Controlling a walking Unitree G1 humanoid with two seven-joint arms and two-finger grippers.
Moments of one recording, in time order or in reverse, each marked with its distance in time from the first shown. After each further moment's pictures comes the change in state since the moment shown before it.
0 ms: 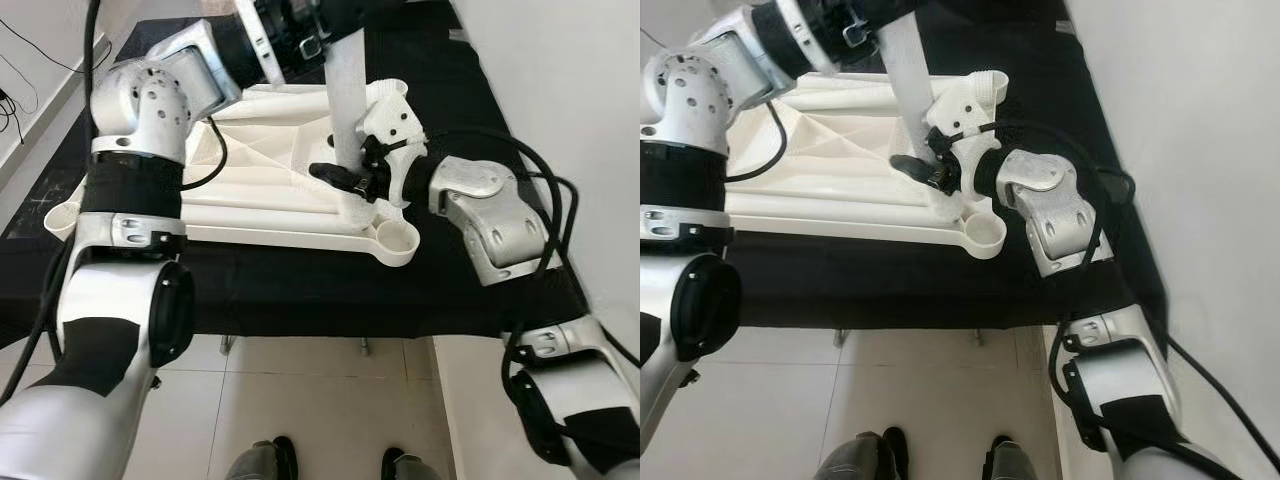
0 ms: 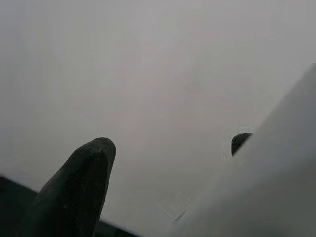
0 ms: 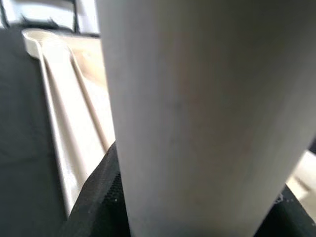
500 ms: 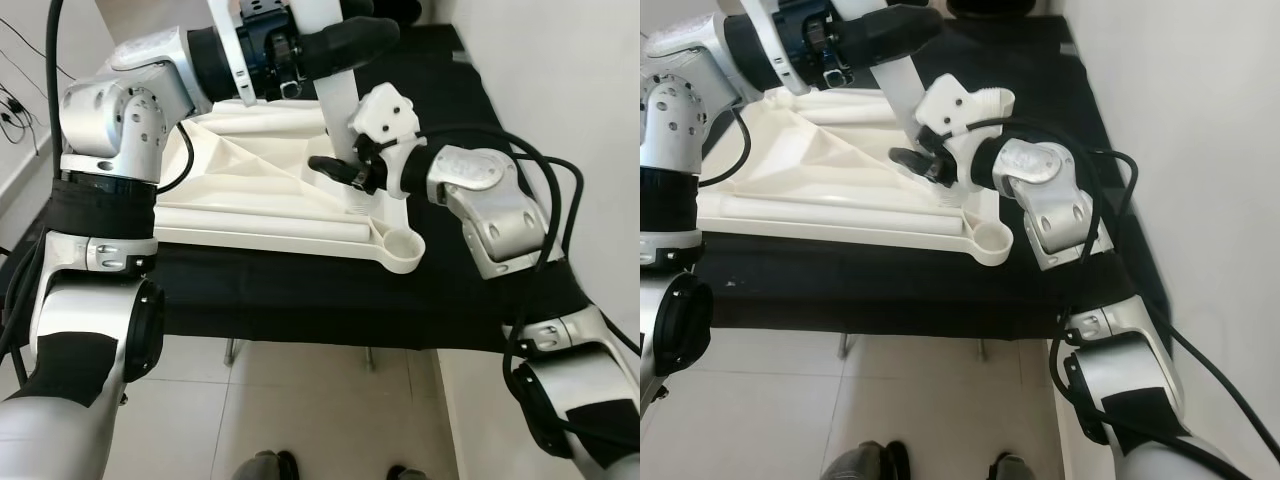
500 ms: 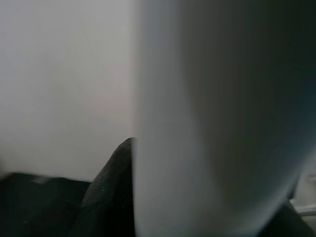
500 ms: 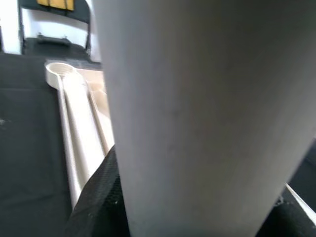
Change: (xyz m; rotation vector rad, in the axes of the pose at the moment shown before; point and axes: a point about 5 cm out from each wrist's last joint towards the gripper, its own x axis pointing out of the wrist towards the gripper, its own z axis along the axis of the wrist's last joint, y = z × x) left arm -0.013 -0.019 0.004 0.465 0.135 -0.030; right arm 0.006 -0.002 0.016 0.031 -0.028 0.024
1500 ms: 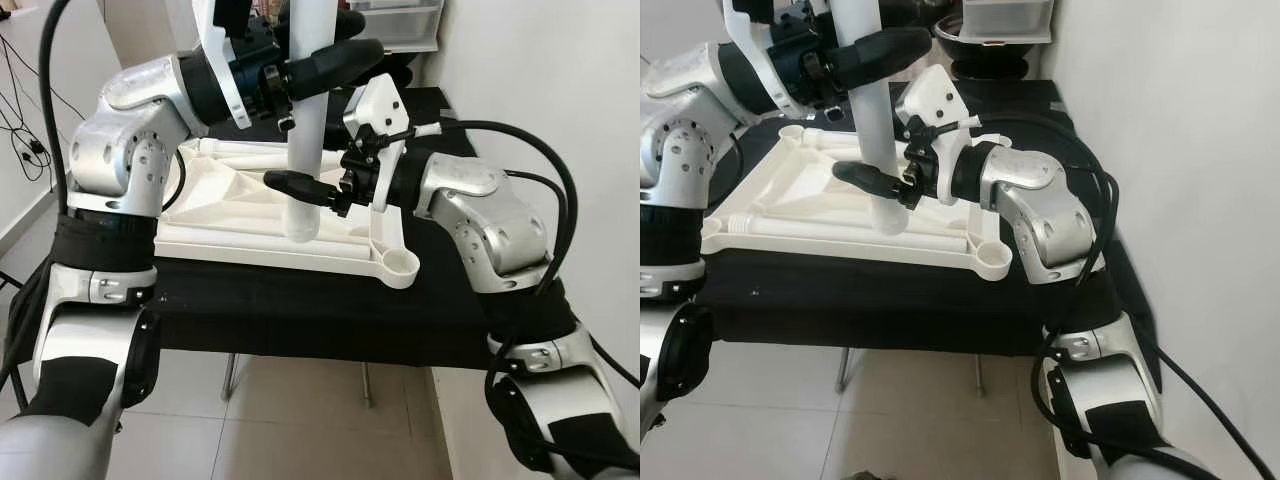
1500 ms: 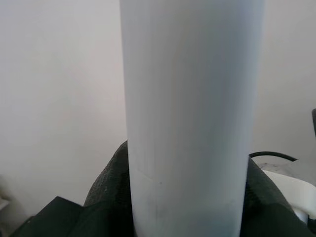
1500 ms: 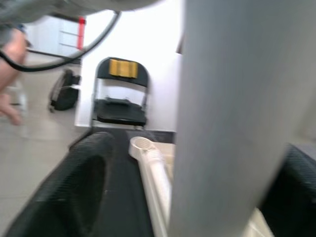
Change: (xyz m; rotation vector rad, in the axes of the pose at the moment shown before) left arm -0.012 -0.003 -0.013 -0.002 -0.058 0.049; right arm -0.004 0.032 0.023 0.198 -0.222 0.228
